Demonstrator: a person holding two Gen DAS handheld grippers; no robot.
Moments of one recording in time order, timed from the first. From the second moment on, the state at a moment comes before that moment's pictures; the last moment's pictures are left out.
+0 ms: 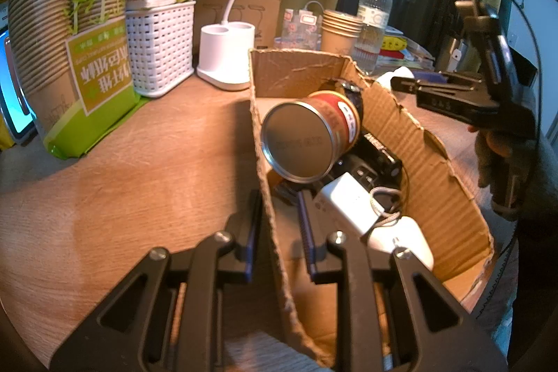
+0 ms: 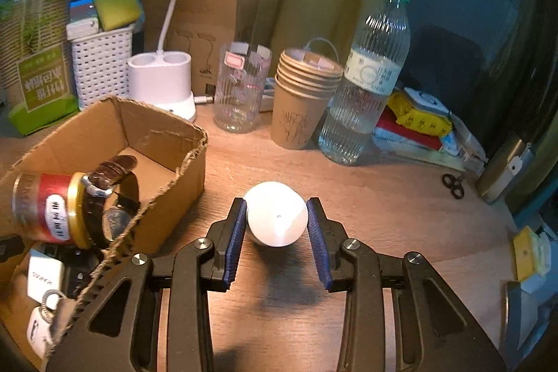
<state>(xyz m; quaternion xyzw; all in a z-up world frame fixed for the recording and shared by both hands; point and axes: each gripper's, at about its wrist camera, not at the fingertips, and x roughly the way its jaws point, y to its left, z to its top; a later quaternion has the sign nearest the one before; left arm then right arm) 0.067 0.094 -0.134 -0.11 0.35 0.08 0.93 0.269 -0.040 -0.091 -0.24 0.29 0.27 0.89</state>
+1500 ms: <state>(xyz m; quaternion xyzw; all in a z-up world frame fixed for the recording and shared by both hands) 0.067 0.094 -0.134 -0.11 0.35 0.08 0.93 0.138 -0.019 -0.033 -0.22 0.21 0.37 0.88</state>
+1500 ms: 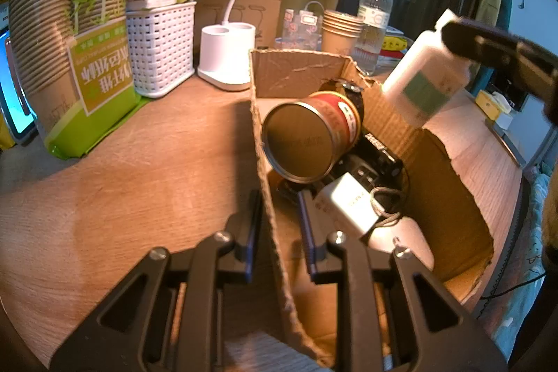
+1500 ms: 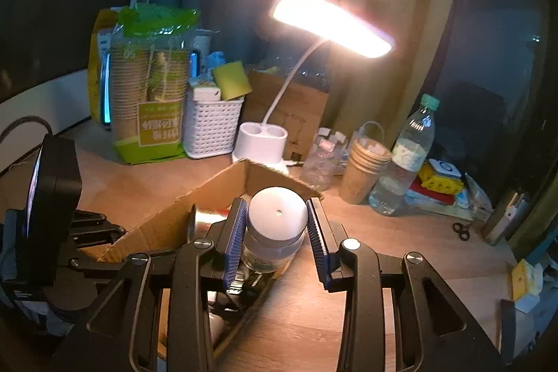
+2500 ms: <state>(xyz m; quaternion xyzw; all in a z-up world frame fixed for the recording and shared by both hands) 0.067 0.096 -0.134 -0.11 0.35 0.08 0.93 0.117 0.009 -0.076 -0.26 0.24 0.41 0.84</state>
